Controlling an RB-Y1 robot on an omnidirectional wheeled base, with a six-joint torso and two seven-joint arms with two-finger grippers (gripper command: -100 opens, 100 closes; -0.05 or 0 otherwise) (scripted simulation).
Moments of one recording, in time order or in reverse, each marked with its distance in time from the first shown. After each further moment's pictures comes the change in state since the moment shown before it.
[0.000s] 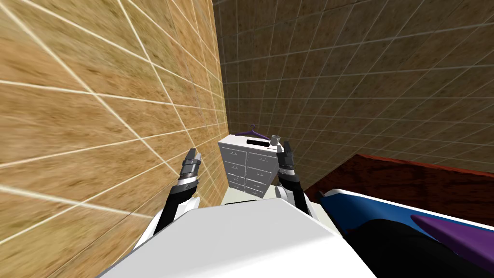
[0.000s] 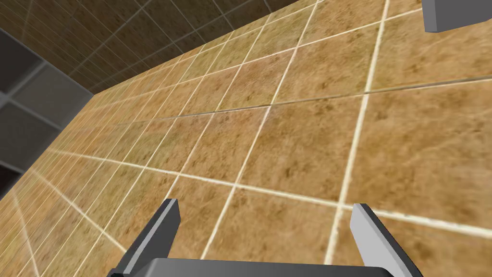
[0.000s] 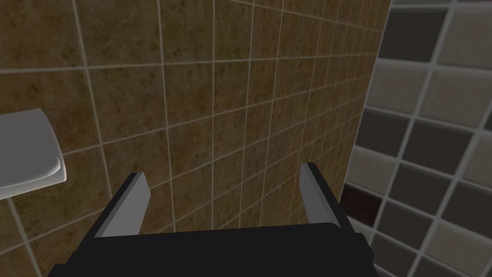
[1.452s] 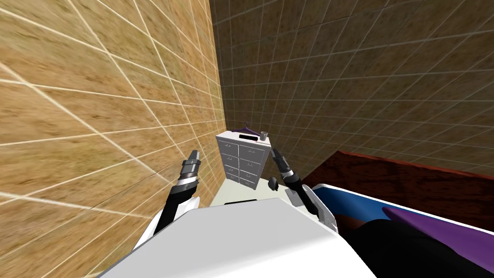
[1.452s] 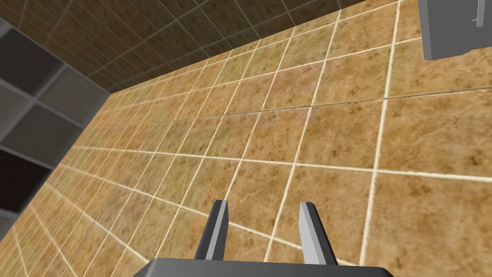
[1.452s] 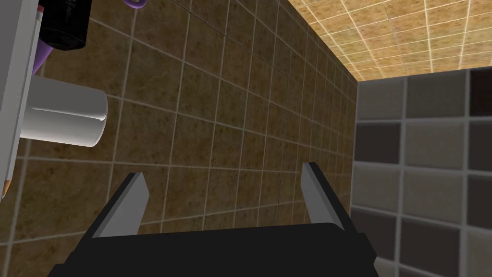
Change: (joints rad) left arm 0.000 0.000 0.000 0.000 0.000 0.000 0.000; right arm -0.032 -0.446 -0.056 0.202 0.040 -0.137 -0.109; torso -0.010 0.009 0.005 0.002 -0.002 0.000
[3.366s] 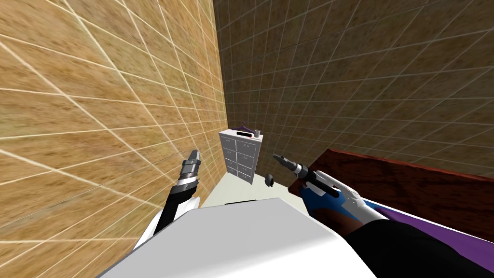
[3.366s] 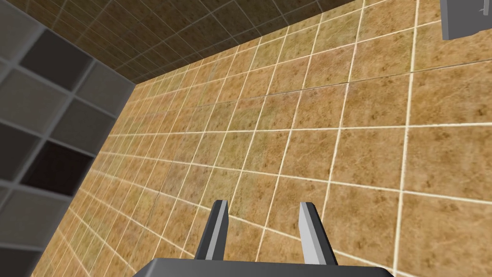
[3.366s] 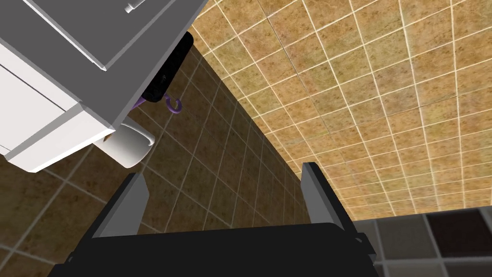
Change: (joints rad) left arm 0.000 0.000 0.000 0.000 0.000 0.000 0.000; right arm -0.027 -0.622 -0.084 0.305 0.056 -0.205 -0.177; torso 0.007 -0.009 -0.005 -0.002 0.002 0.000
